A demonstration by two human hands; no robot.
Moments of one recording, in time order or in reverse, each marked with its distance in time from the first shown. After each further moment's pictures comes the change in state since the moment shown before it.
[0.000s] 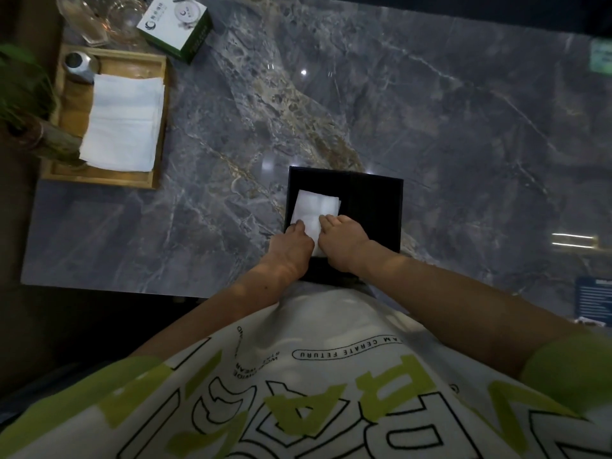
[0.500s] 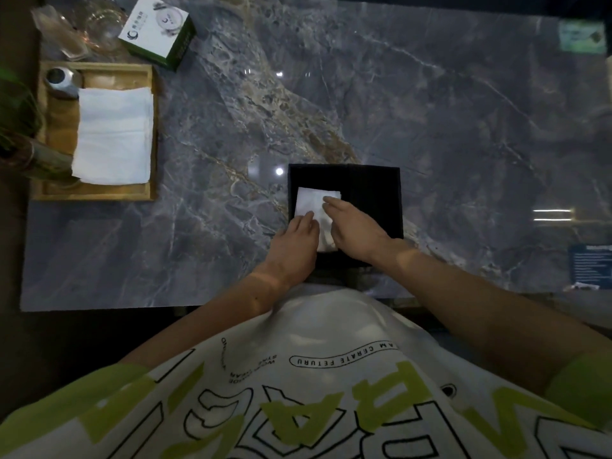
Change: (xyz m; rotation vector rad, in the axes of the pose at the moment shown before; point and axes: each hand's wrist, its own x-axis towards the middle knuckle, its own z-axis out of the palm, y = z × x) left_hand -0.021 -0.020 0.010 -0.104 0.297 0.200; right_hand -0.016 0.004 -0.001 0.666 0.287 0.155
